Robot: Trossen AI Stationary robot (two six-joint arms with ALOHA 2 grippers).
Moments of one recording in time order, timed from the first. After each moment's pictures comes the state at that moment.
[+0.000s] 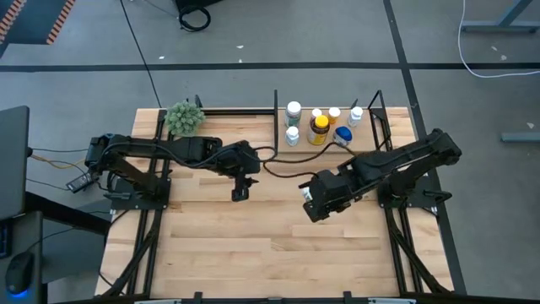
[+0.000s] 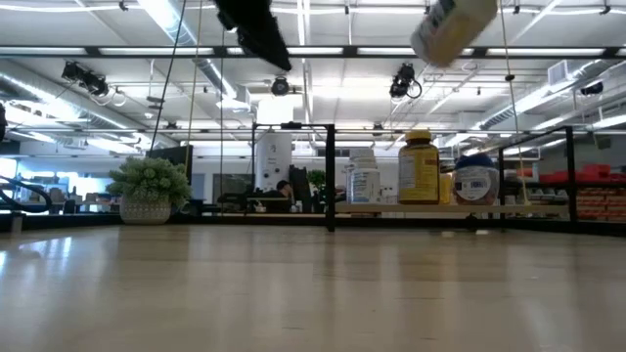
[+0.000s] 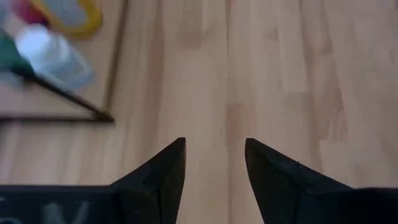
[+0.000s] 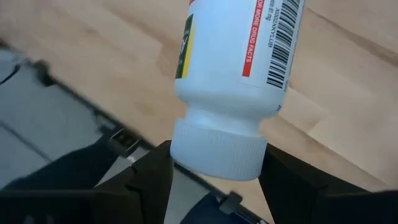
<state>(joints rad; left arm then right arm) -0.02 1.50 1.35 -0.72 -0.08 0.00 0.35 1.54 1.58 -1.25 -0.10 1.46</state>
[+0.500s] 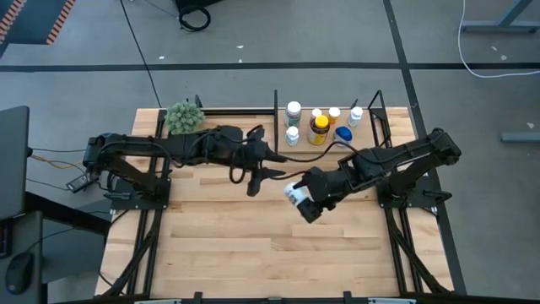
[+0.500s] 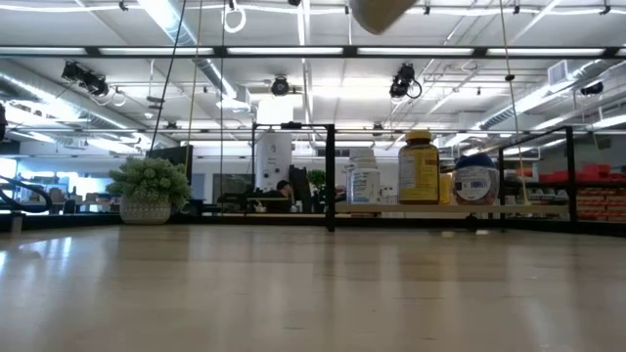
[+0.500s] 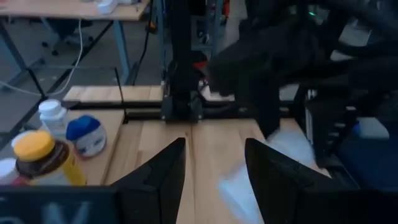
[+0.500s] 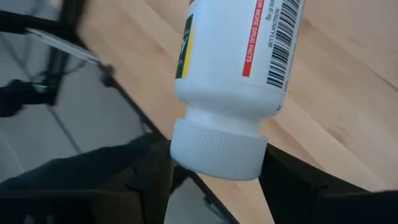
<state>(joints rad) -0.02 1.48 1.37 -0.17 0.05 -0.02 0.32 1.54 1.61 -1.07 -0.06 1.27</state>
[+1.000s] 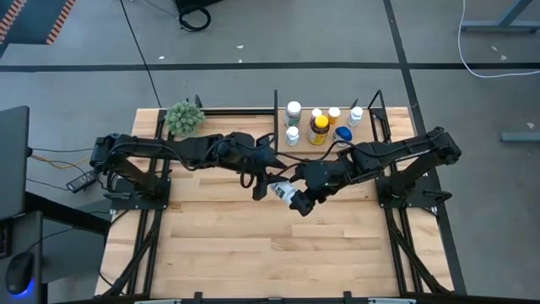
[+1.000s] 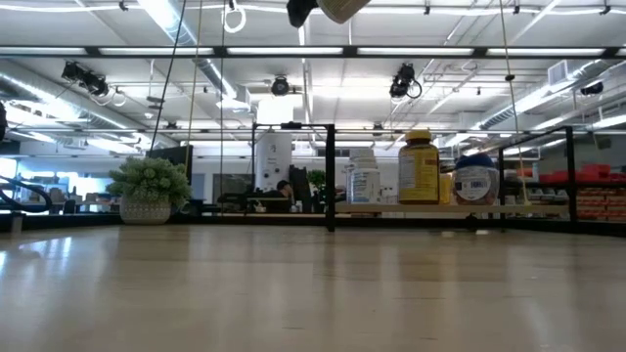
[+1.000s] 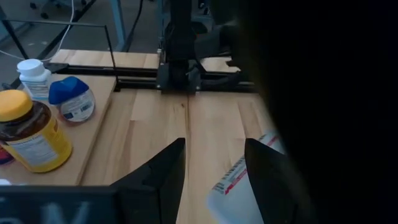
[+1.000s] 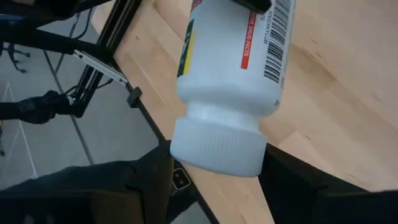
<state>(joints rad) -0.02 1.55 1.37 -0.22 0.05 -0.07 0.26 1.53 1.61 -0.93 -0.02 1.13</state>
